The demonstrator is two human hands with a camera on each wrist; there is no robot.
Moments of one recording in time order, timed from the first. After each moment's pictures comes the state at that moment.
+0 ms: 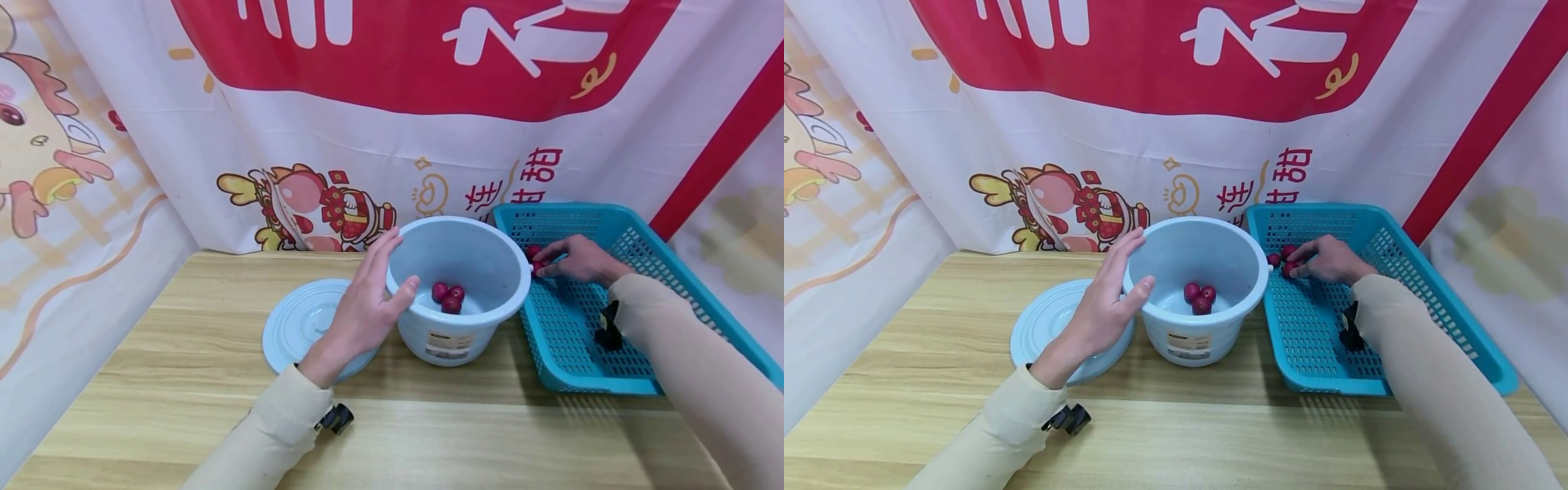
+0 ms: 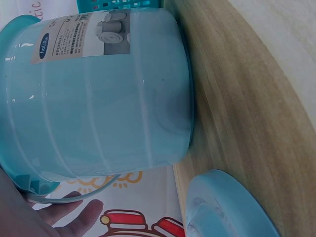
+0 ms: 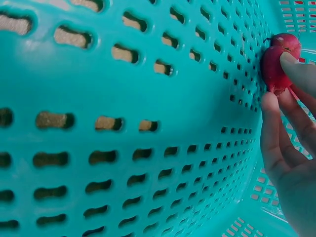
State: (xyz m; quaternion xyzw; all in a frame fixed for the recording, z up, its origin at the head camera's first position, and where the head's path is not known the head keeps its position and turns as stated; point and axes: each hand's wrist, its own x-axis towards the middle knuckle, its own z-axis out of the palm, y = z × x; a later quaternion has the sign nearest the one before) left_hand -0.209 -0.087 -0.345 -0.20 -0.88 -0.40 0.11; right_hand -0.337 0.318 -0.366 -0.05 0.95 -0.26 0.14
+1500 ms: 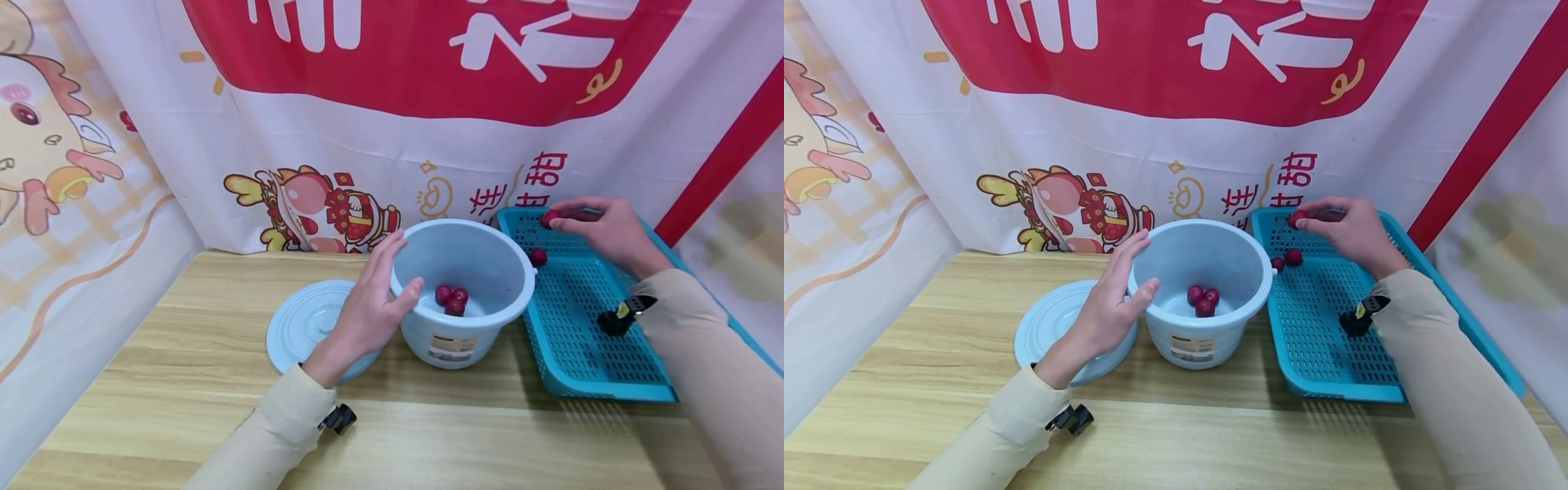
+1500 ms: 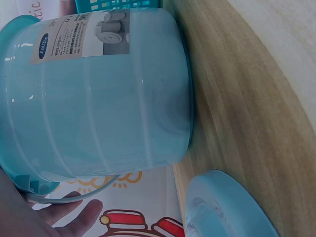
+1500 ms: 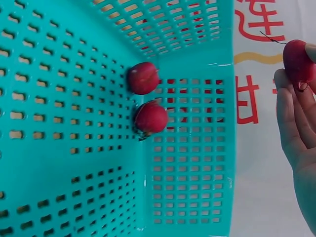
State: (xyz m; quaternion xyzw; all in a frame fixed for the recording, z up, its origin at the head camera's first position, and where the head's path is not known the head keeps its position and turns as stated) left_hand -0.209 -0.087 -0.345 -0.20 -0.88 -0.41 0.11; right_hand -0.307 0.307 -0.306 -0.05 0.91 -0.40 -0.07
